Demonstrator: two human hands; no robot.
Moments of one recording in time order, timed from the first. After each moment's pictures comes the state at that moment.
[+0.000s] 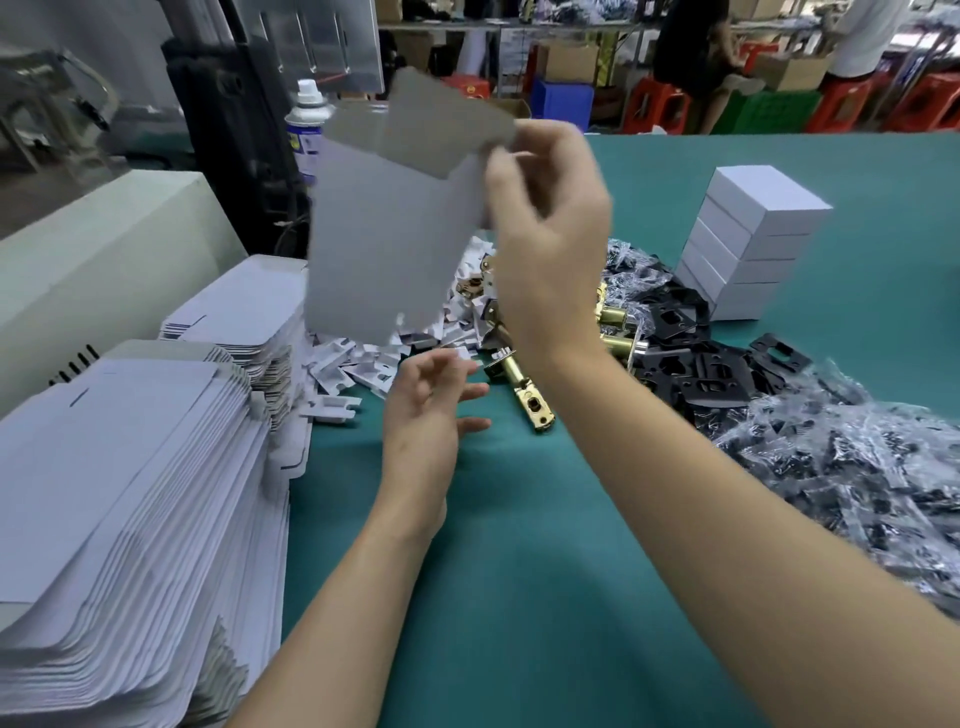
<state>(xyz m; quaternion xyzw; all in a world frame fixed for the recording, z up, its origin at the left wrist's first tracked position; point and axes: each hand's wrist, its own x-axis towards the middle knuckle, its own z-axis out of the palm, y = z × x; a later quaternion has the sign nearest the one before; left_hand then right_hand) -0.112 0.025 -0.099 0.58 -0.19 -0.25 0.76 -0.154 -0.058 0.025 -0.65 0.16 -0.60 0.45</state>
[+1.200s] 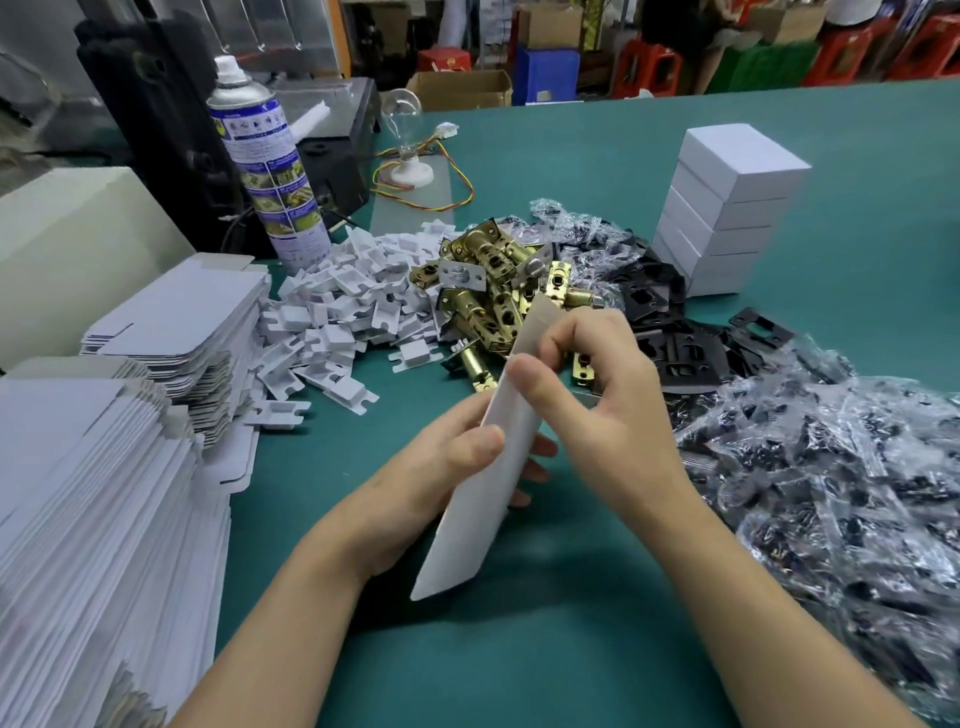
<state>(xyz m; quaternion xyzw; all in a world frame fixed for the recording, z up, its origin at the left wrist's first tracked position) -0.137 0.042 -0.074 0.53 -0.42 -0.52 0.52 -0.268 -0.076 -0.059 -0.78 0.20 -0.44 0.39</state>
